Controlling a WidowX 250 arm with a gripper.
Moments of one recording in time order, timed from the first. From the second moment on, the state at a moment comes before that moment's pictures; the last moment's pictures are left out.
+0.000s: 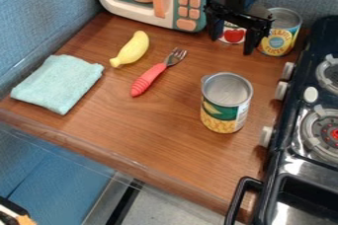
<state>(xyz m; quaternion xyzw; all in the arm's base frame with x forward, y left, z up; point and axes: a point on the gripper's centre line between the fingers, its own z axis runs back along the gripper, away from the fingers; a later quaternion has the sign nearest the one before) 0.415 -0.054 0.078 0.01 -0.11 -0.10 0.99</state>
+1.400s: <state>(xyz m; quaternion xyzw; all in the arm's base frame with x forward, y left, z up) 0.329 -0.062 0.044 -0.03 -0.01 -0.15 0.99</state>
